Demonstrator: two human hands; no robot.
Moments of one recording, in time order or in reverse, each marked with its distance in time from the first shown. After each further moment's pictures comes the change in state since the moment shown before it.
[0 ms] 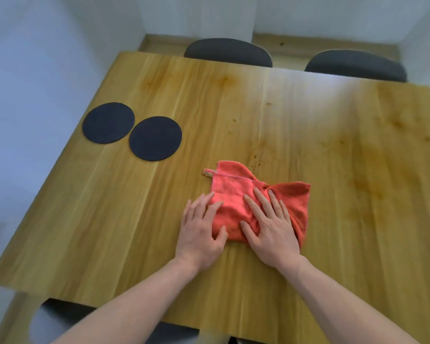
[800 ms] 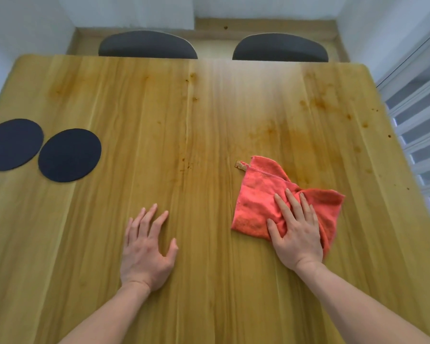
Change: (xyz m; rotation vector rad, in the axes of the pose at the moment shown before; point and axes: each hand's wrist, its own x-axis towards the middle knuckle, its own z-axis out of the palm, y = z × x) left_hand 0.010 0.037 0.036 0.234 -0.102 -0.070; right_hand -0.061 0.179 -0.053 -0.048 0.122 0.373
